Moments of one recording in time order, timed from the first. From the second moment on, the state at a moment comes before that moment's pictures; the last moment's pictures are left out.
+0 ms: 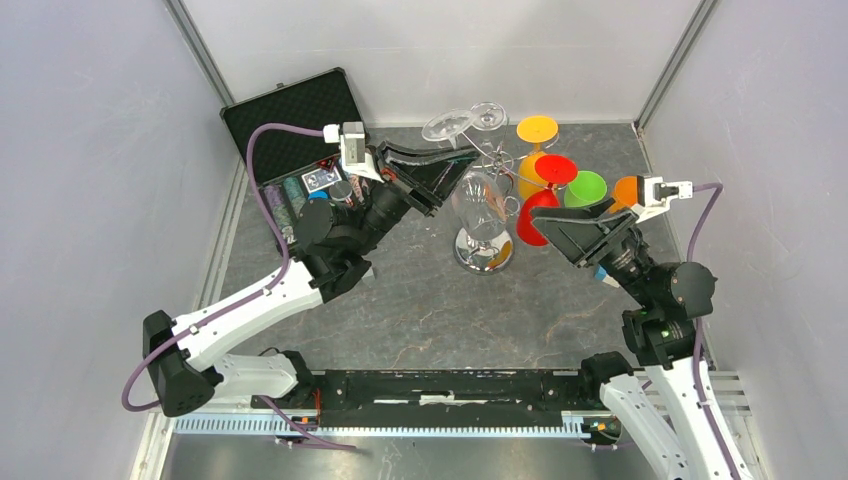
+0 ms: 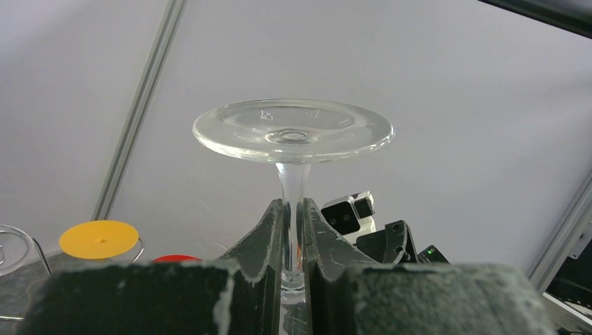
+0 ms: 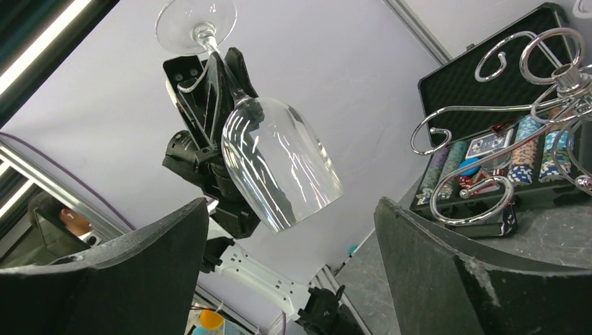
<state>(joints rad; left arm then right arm) -0.95 1.20 1.12 0.75 0.04 -0.56 0.26 0.53 0.73 0.25 -0.54 1.15</state>
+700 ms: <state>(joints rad) -0.95 1.25 1.12 0.76 -0.16 -0.68 0.27 0.62 0.69 0.44 -0.60 1.33</state>
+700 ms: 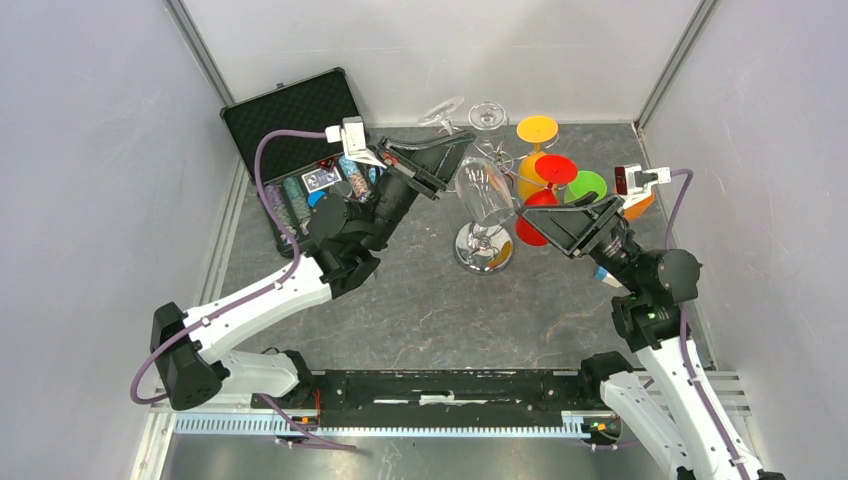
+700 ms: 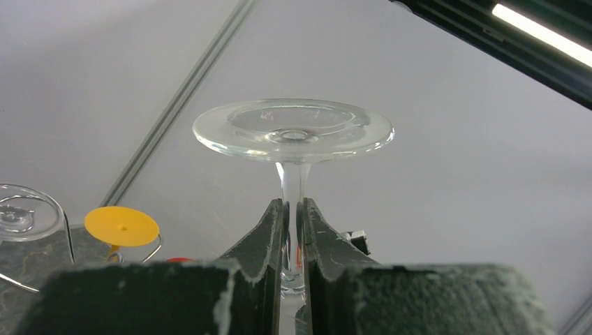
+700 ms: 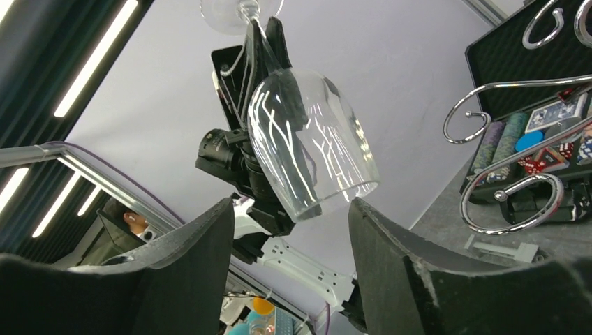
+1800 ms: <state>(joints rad) -0.96 1.31 1.12 0.99 -0.24 -0.80 0.59 0.73 0.72 0.65 -0.28 1.27</state>
